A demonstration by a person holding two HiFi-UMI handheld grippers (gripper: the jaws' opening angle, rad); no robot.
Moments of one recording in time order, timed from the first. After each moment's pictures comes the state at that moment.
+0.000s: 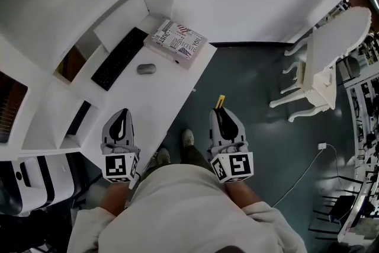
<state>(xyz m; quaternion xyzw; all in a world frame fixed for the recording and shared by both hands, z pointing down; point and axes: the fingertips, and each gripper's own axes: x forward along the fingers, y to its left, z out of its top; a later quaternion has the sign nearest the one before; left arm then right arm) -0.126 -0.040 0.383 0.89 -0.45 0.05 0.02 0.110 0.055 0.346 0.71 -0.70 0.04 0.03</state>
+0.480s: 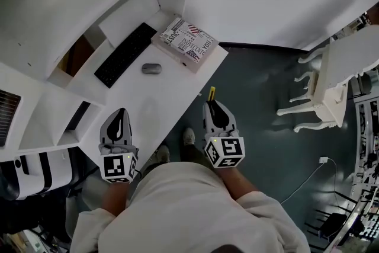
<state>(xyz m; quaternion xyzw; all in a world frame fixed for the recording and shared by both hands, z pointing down) -0.111 -0.077 0.395 0.86 -0.51 0.08 0.03 0.145 -0.037 0.432 0.67 -0.73 0.14 0.05</state>
